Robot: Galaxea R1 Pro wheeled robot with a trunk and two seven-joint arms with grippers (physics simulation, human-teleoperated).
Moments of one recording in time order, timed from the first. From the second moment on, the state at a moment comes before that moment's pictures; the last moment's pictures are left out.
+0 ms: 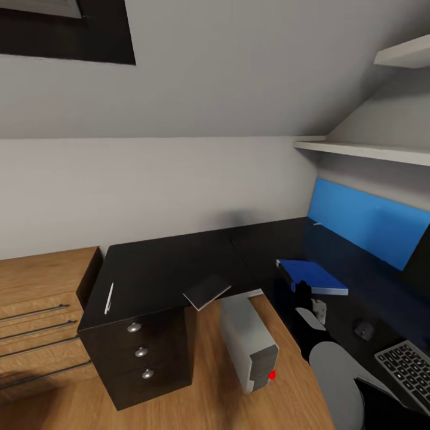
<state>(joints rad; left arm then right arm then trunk) -0.09 -0.04 -0.06 -0.08 0.28 -0.86 0.26 -0.83 0.06 -0.43 -0.36 -1.25 -0.35 0.16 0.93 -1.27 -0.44</state>
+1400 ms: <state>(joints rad) -0.09 -0.04 -0.06 -0.08 0.28 -0.86 0.26 -0.83 0.06 -0.43 -0.36 -1.24 -0.35 0.43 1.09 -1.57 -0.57</state>
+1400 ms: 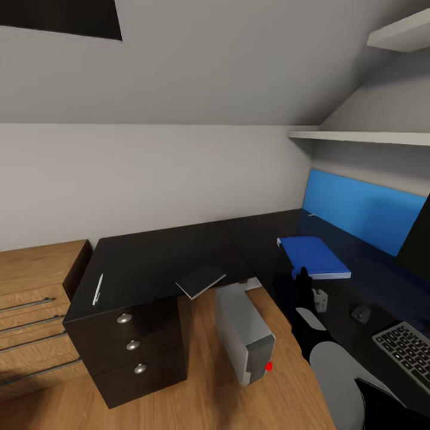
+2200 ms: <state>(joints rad) -0.09 -0.04 -0.06 -0.08 0.28 -0.86 0.26 -0.83 0.06 -0.43 -0.36 -1.24 -0.35 0.42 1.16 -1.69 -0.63</state>
